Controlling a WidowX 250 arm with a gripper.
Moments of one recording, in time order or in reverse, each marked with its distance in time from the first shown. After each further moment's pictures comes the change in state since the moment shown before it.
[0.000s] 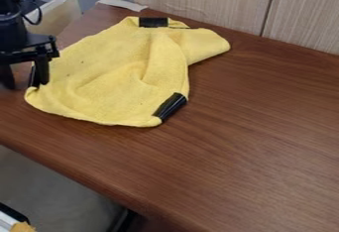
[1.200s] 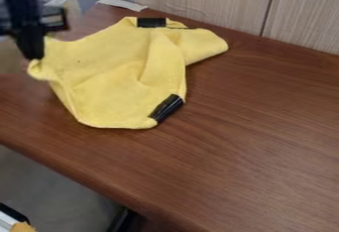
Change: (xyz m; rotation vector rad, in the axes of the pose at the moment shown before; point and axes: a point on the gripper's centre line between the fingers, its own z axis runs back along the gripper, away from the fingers) arm 0.006 -0.033 0.057 -0.021 -0.080 -0.041
